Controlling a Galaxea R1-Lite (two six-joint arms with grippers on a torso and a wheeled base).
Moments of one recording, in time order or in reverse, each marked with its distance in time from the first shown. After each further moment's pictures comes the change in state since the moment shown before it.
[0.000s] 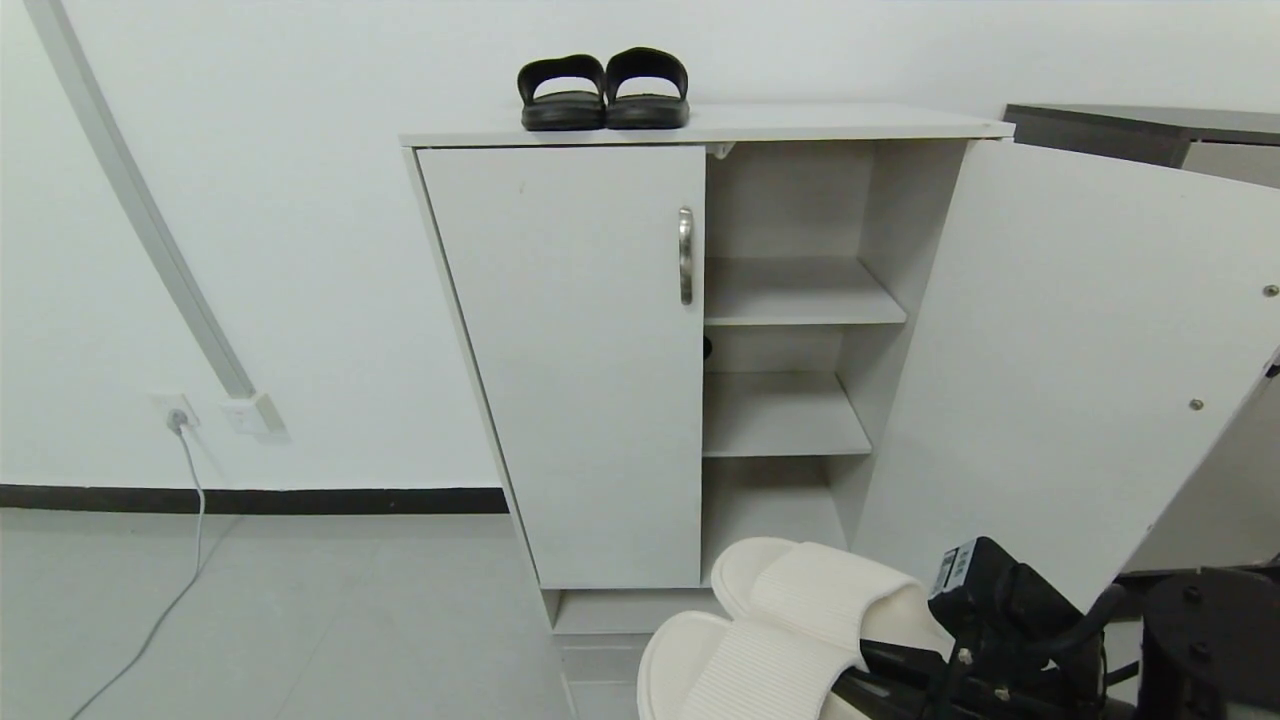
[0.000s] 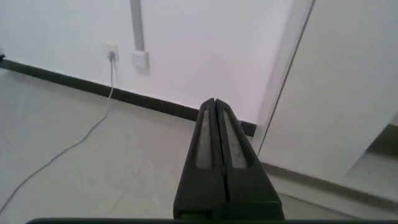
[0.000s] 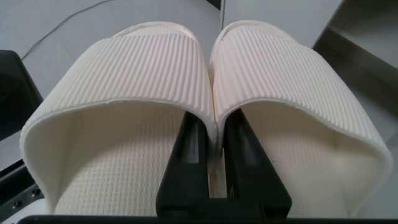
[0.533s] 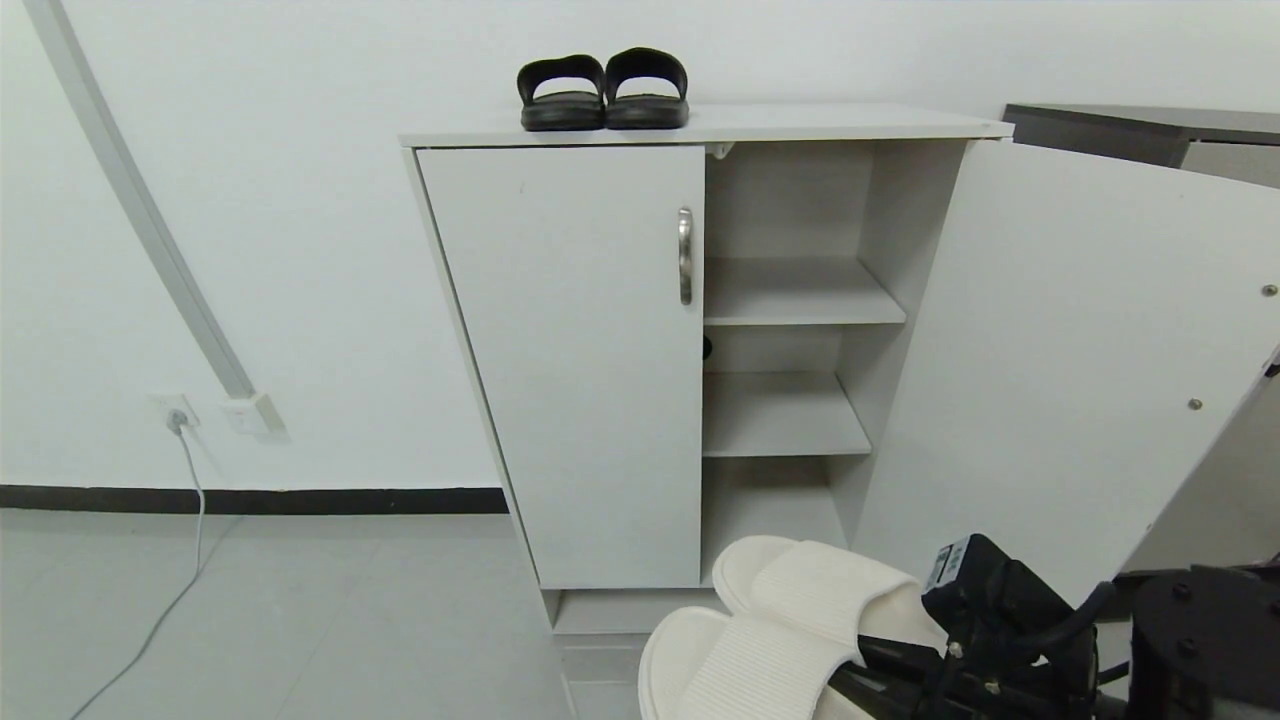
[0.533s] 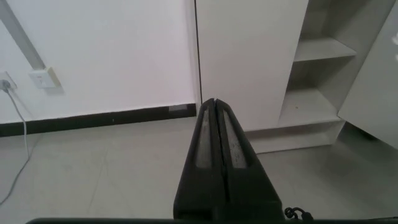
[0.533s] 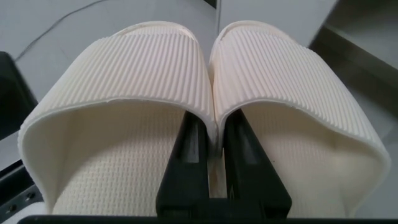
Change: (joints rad) left arm 0.020 -0.048 0.073 -0.018 -0.415 0.088; right arm 0.000 0.016 -0.009 -0.001 -0.026 0.001
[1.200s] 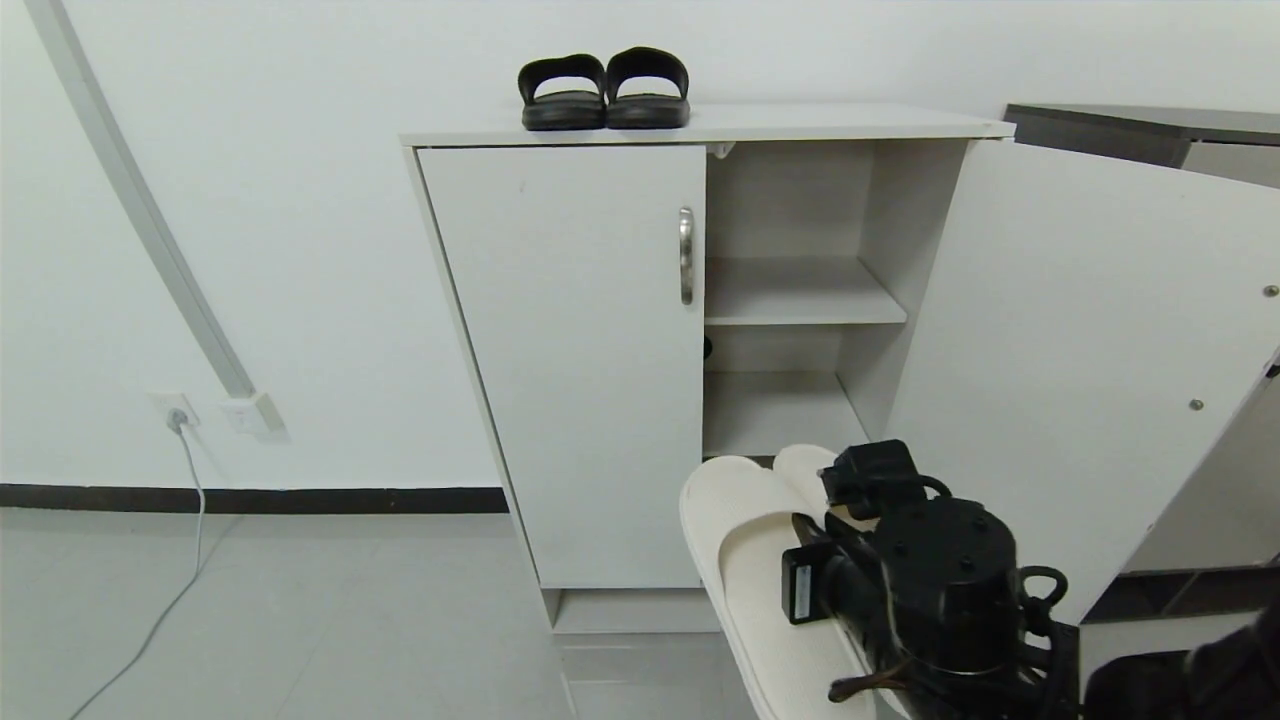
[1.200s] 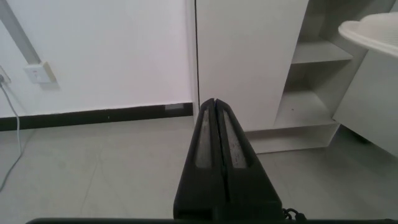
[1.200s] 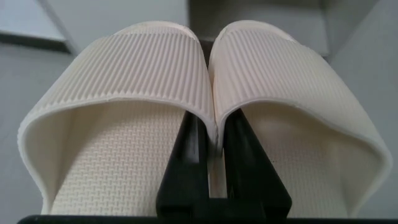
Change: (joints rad) left arm 0.000 -0.001 0.001 0.001 0.001 -0.031; right arm -0.012 0.336 -0.313 -0.040 -0.626 0.224
